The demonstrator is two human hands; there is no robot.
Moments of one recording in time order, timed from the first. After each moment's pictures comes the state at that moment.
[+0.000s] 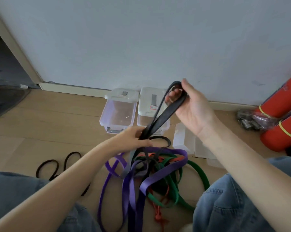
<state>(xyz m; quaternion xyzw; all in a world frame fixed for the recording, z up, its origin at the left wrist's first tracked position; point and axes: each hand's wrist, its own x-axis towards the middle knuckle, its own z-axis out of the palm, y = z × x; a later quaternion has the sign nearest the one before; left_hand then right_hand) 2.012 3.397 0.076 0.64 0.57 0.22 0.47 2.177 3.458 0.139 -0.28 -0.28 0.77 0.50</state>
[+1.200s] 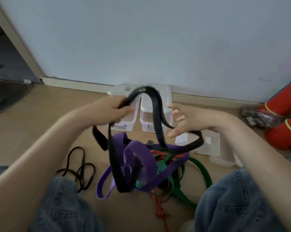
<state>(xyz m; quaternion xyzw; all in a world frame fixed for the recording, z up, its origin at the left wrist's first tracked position) 1.967 3.398 0.157 0.69 0.60 0.20 0.36 2.203 3.464 0.132 -0.48 -0.76 0.43 -0.06</state>
